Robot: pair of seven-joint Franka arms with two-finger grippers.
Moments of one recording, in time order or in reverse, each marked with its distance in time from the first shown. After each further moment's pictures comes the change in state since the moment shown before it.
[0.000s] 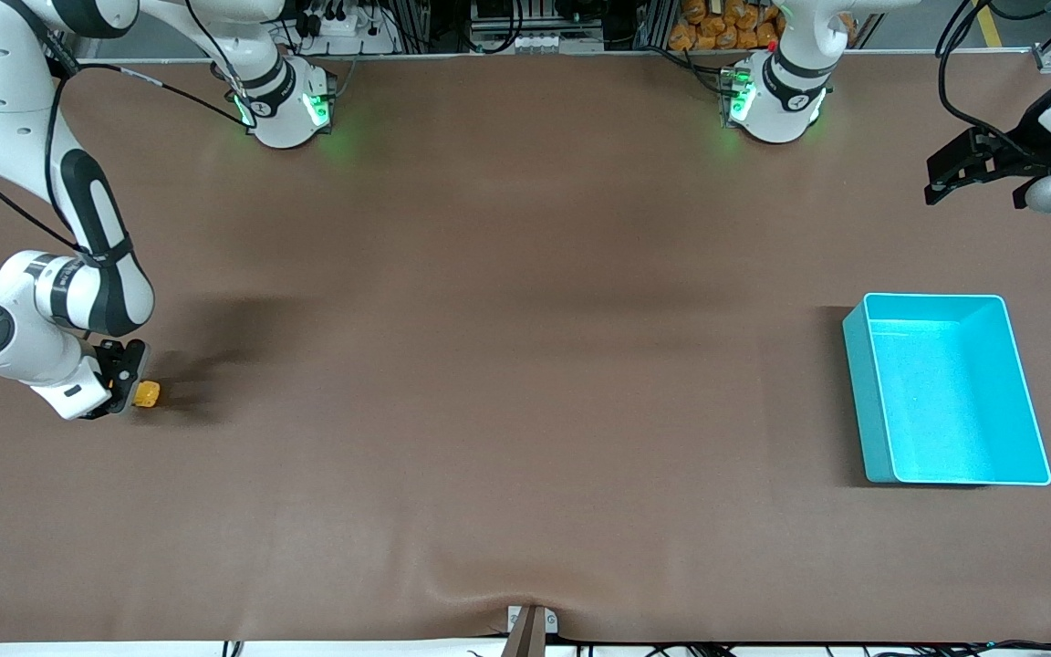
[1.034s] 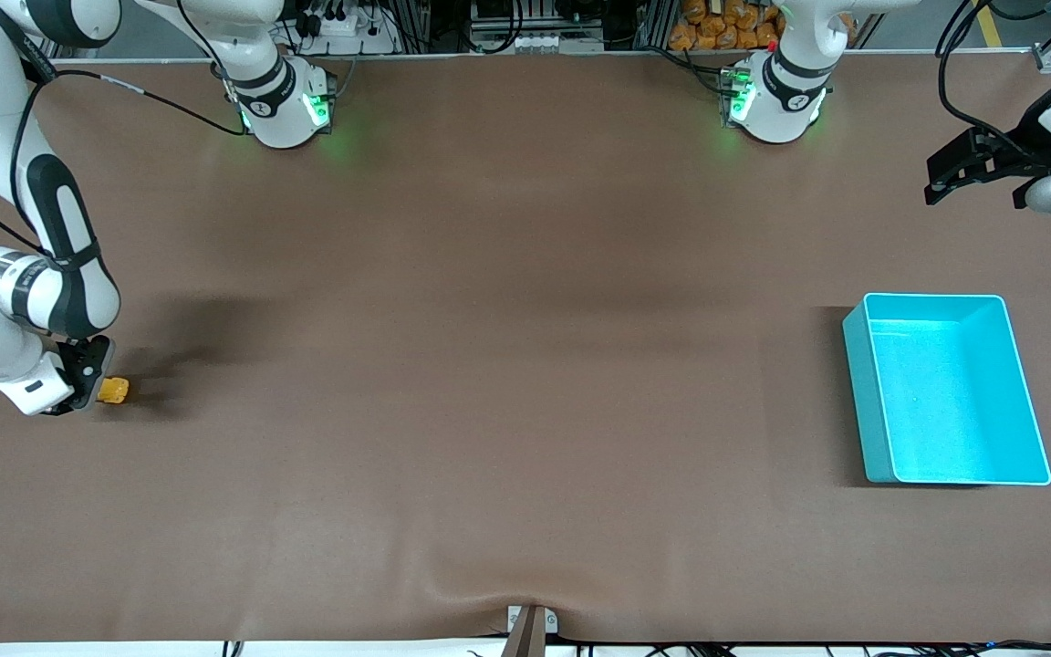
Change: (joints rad) left arm 0.000 0.000 0.000 0.000 0.000 0.000 0.000; right arm -0.095 0.032 0.001 0.050 0.001 0.001 -0.108
